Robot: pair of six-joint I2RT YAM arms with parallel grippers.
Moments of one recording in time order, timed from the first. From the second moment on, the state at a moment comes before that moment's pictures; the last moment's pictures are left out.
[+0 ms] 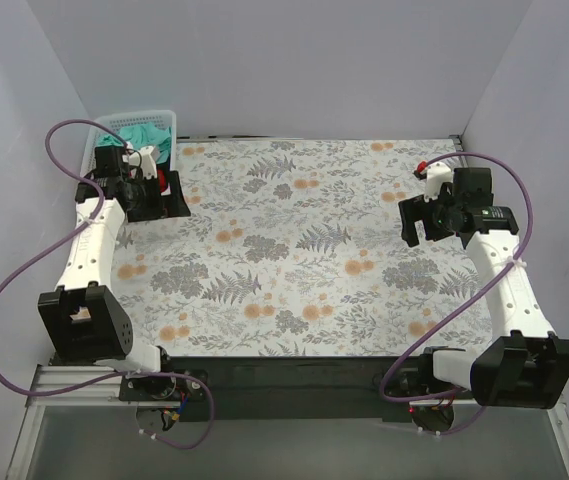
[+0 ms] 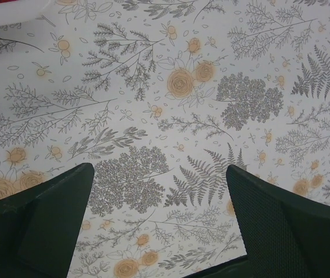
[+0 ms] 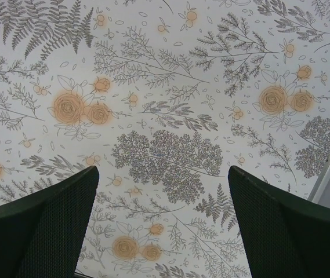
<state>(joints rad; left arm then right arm) 0.13 1.47 1.36 -0.83 0.39 0.01 -0.01 1.21 1.13 -0.79 -0.25 -0.32</state>
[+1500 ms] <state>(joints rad) 0.34 2.43 2.18 -0.66 0.22 -0.02 -0.01 1.37 1.13 -0.77 -0.28 -0.32</state>
